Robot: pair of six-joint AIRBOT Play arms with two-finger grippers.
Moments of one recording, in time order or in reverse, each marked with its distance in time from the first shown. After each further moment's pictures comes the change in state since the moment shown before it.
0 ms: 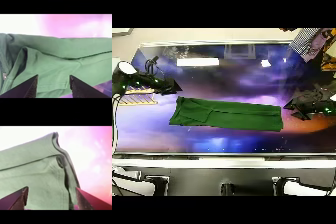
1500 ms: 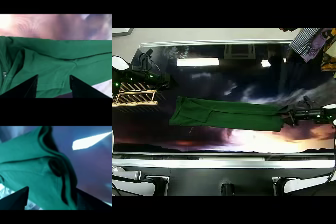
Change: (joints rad) left arm 0.000 0.035 0.029 0.012 -0.014 -0.027; right arm -0.080 -0.259 -0.045 0.249 0.094 -0.199
